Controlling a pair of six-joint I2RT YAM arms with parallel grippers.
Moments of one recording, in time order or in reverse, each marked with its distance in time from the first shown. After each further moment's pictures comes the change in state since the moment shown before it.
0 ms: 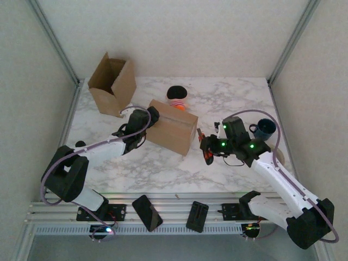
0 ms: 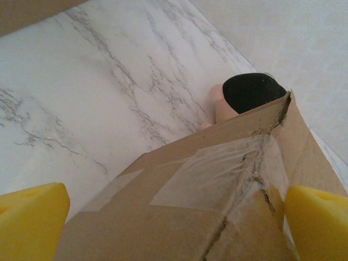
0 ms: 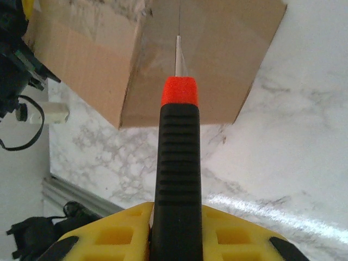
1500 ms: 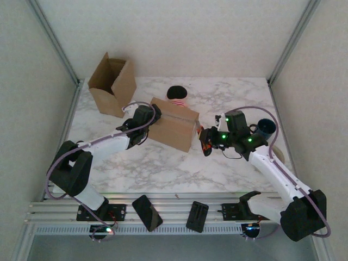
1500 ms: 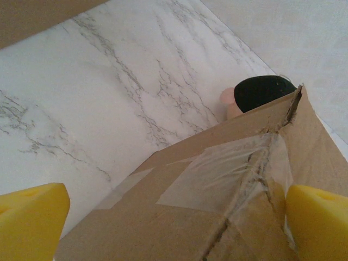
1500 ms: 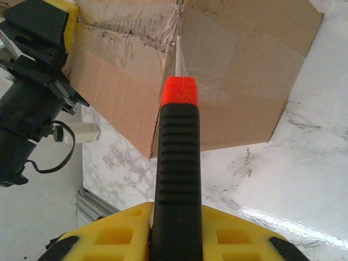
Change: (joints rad) left arm -0.010 0.072 0.112 -0.119 -0.052 0.000; right arm -0.098 0.097 0.002 0.170 -0.114 0.021
